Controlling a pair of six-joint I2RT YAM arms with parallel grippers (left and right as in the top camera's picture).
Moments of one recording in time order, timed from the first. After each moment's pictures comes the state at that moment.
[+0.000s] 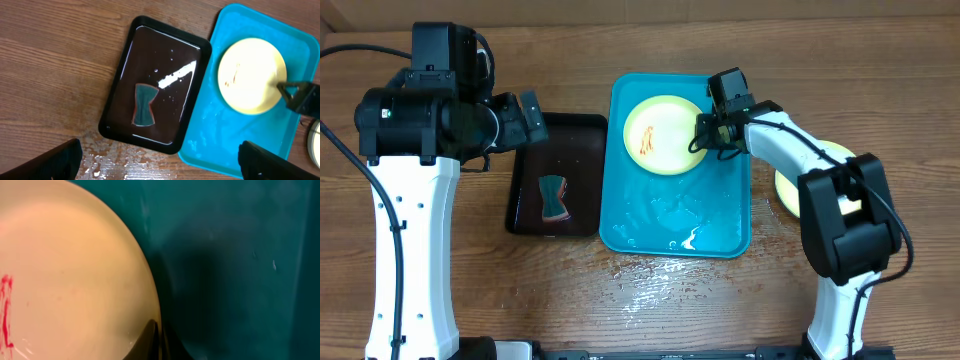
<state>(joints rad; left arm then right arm) -0.03 1.55 1.88 -1.45 0.03 -0.33 0.32 2.09 1.43 -0.52 -0.04 0.35</state>
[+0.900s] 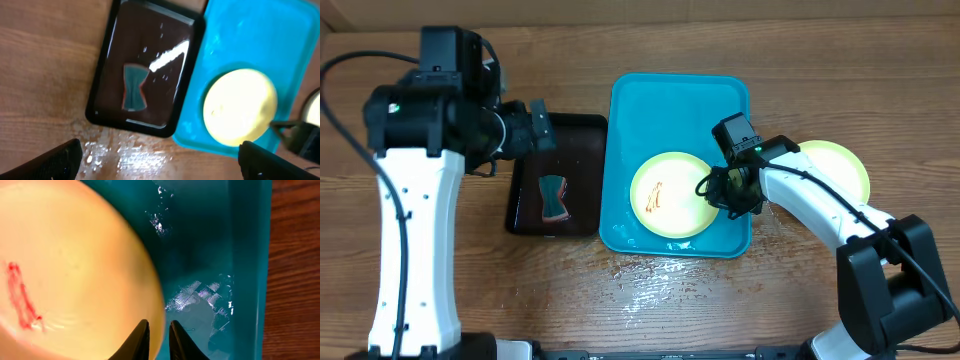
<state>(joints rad) -0.03 1.57 1.83 -1.48 0.11 -0.31 0.40 1.75 1.14 -0.82 -0.10 0.64</state>
